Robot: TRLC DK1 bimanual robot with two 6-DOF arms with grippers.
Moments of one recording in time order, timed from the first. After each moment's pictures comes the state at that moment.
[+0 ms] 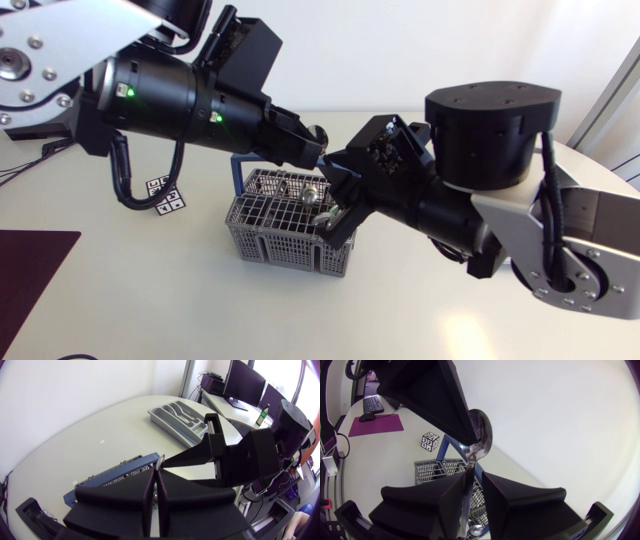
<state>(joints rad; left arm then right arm) -0.70 1.38 1.28 -0.55 0.16 0.00 0.82 1.25 0.75 0.20 0.15 -0.32</state>
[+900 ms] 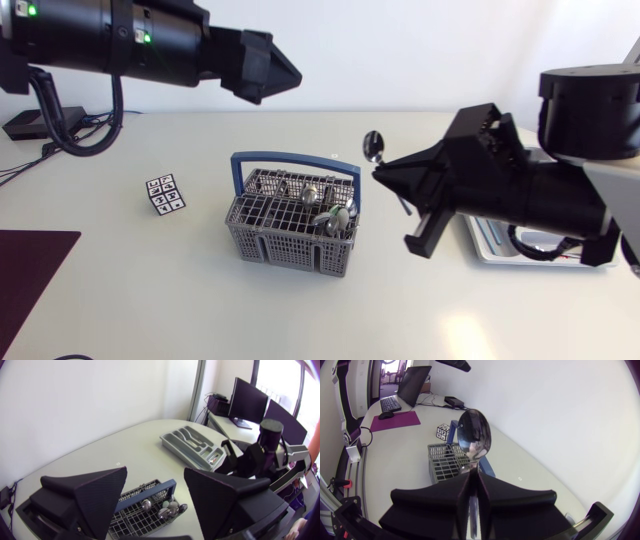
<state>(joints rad) -0.57 1.32 1.37 -0.56 0.20 0.05 0.50 1.01 0.71 -0.12 -0.30 -0.38</state>
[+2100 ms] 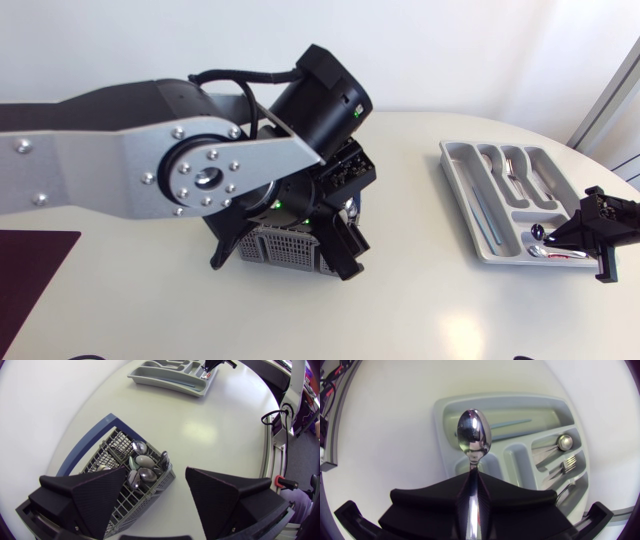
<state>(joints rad) -0.95 1.59 1.25 -0.58 -0.15 0.24 -0.70 1.82 1.10 -0.76 -0.51 -1.95</state>
